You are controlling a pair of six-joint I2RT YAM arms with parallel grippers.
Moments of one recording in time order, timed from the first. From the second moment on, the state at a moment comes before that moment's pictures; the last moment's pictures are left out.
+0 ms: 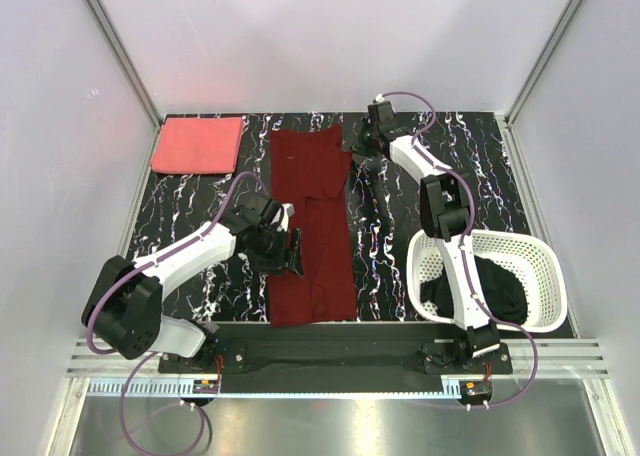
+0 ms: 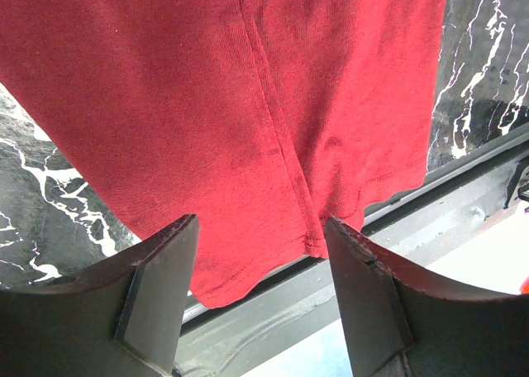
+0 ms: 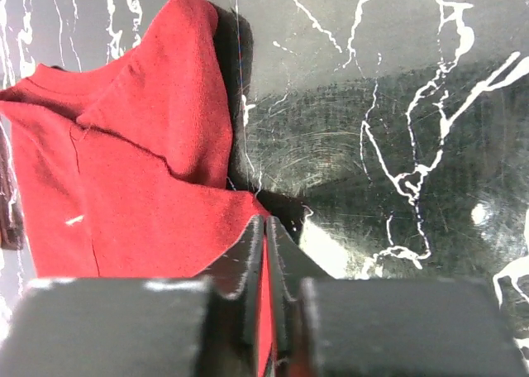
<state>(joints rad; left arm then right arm) -0.56 1.38 0.84 -0.64 0.33 -0.47 0.32 2.55 2.19 -0.34 -0.10 0.61</state>
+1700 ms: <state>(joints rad) -0.53 1.38 0.79 -0.60 0.36 -0.51 0.39 2.73 2.56 -0.69 0.08 0.49</state>
